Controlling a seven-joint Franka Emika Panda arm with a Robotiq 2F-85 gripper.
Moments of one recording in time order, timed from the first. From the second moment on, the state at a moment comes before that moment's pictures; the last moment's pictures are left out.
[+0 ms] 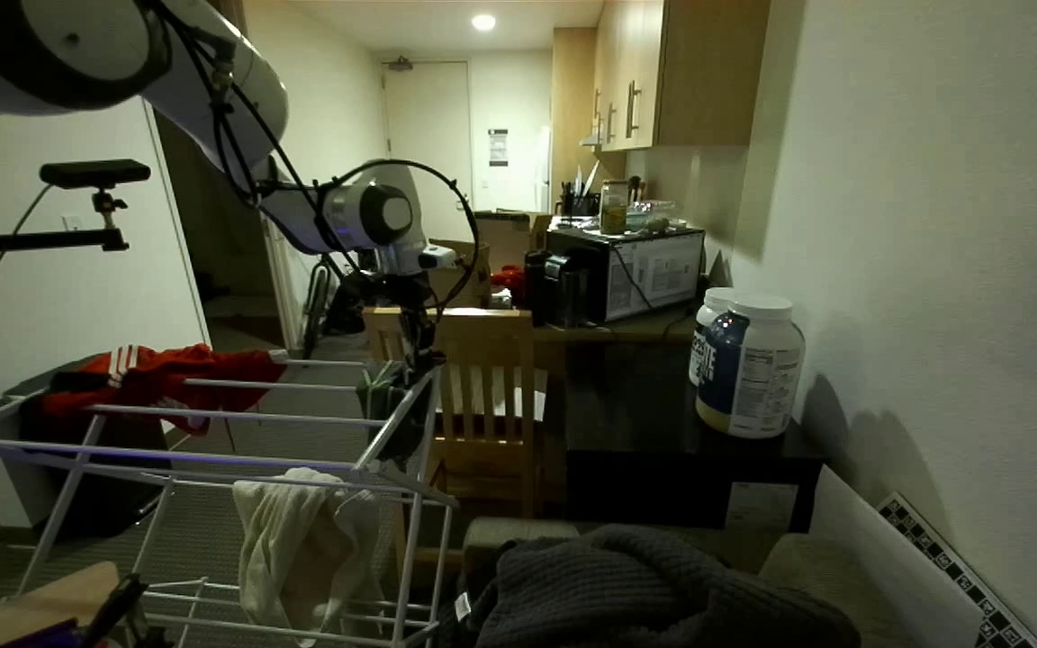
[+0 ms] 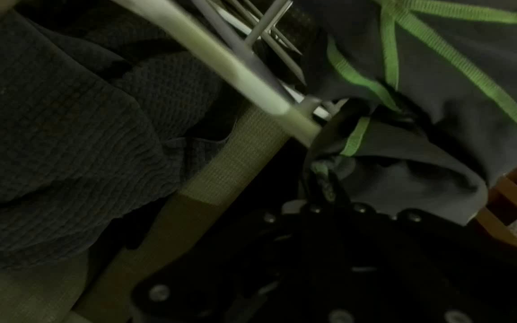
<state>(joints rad) 0.36 0.46 0.05 -1.75 -0.16 2.23 0.72</state>
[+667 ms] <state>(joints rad) 0.22 0.31 0.03 -1.74 -0.14 2.13 0.60</state>
